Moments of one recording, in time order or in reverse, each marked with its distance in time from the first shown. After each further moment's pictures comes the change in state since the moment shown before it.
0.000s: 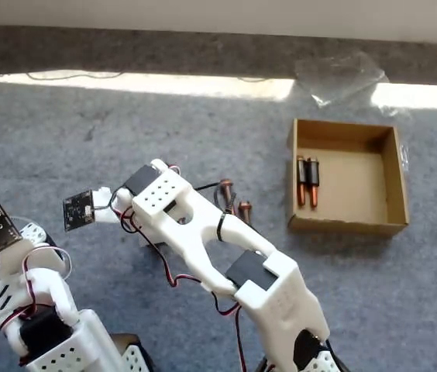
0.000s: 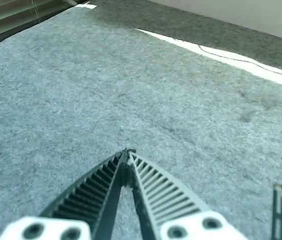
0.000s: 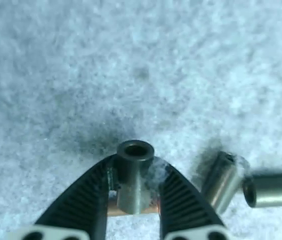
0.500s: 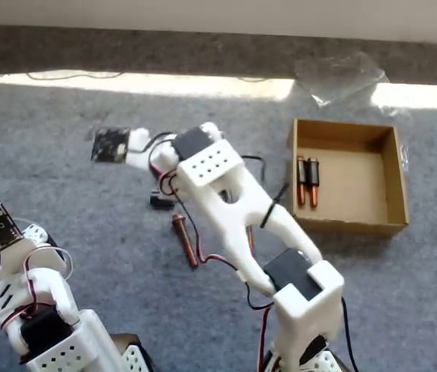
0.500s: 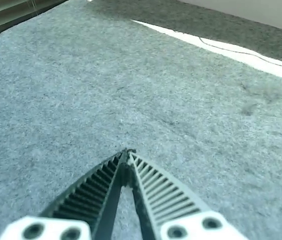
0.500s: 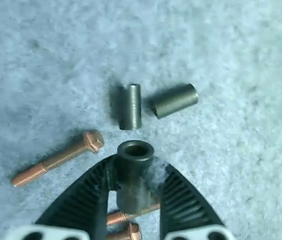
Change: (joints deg) left arm 0.1 -0.1 1.4 0.0 -0.1; right arm 12.1 -13.1 0.0 0.0 -6.5
